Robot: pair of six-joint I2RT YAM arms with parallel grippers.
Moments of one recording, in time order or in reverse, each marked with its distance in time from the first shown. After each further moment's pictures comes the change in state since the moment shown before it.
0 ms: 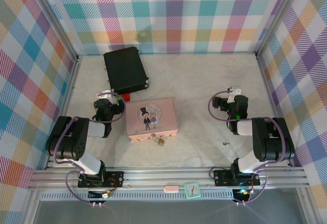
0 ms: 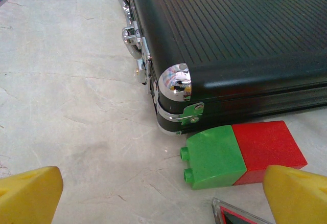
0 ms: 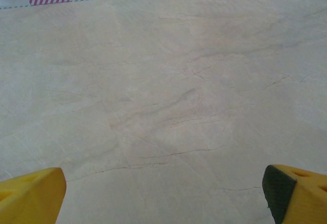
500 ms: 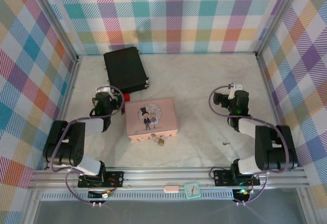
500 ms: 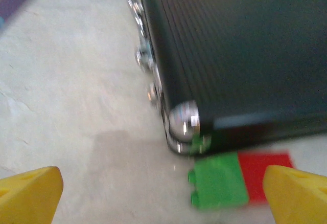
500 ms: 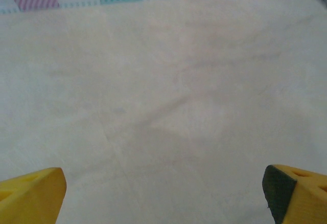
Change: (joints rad) left arm -0.006 -0.106 0.173 -0.325 -0.061 -0.023; right arm 0.031 -0.146 0.112 -0.275 0.071 0.011
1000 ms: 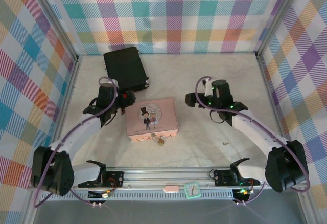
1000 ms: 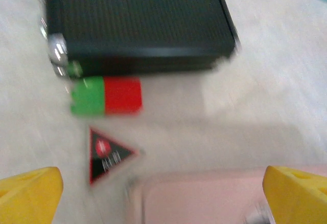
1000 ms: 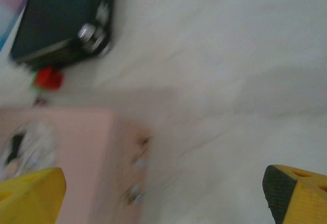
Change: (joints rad) left arm -0.204 -0.304 0.198 -0.753 0.178 -0.356; right arm 0.402 -0.149 0.303 -0.707 -0.248 0.314
